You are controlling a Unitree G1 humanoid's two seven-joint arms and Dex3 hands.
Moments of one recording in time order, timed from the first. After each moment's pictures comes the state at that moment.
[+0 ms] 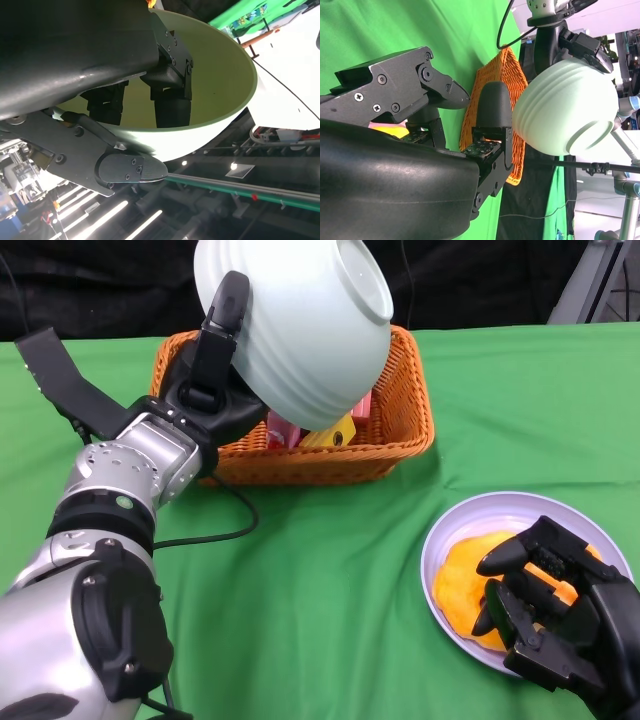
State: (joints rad) left arm -1.07 0.01 0.63 1.23 -0.67 0.42 -0.49; right arm 0.24 0.01 0.02 -0.29 0.19 0.02 0.20
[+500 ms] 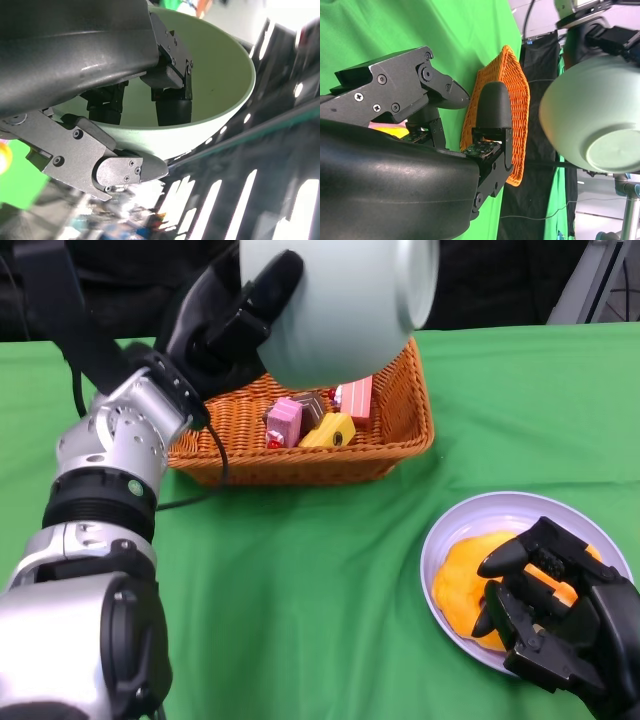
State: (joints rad) left arm -1.04 0.02 0.33 0.97 -0.46 0.21 -0.81; right arm 0.24 0.01 0.02 -0.29 0.20 0.02 0.21
